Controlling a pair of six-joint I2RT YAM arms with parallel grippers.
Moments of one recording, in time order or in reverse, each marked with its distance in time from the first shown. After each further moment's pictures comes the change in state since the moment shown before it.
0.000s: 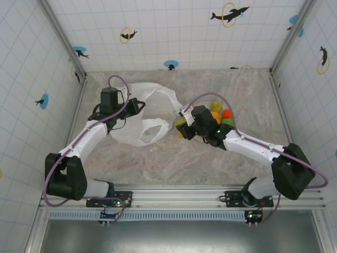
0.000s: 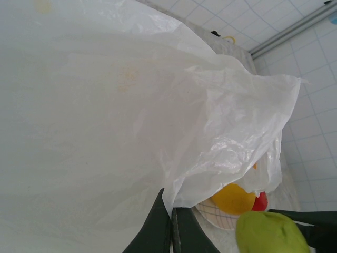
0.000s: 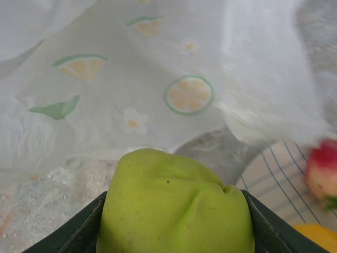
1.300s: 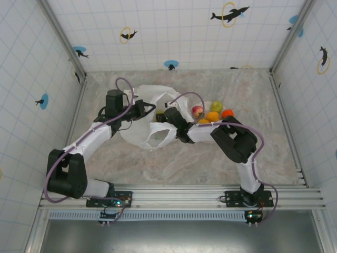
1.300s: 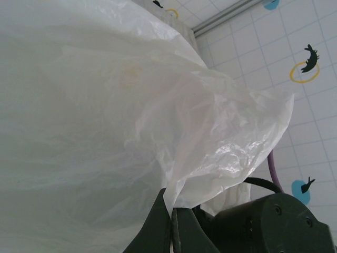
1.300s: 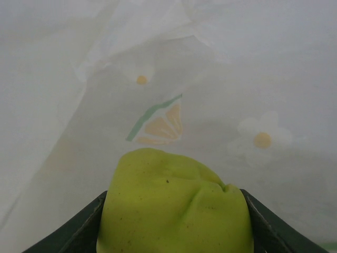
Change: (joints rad) left arm -0.060 0.026 -0.063 0.179 0.185 -0.192; right arm 0.074 0.640 0.280 0.508 0.234 0.617
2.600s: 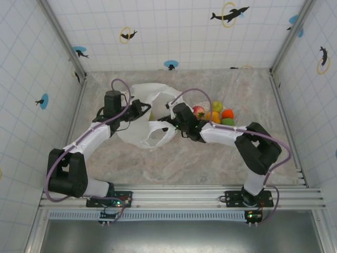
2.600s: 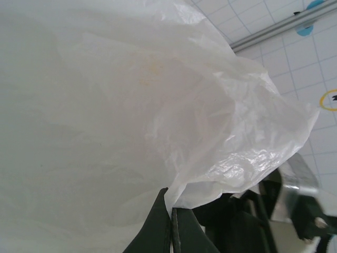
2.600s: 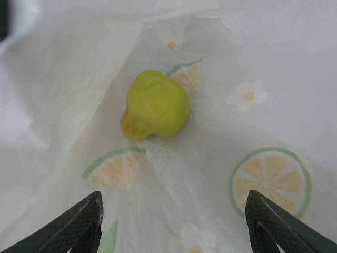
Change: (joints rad) left arm 0.033 0.006 -0.008 -0.031 -0.102 -0.011; right arm -0.026 -0.308 -0.113 -0.269 -0.224 -0.307
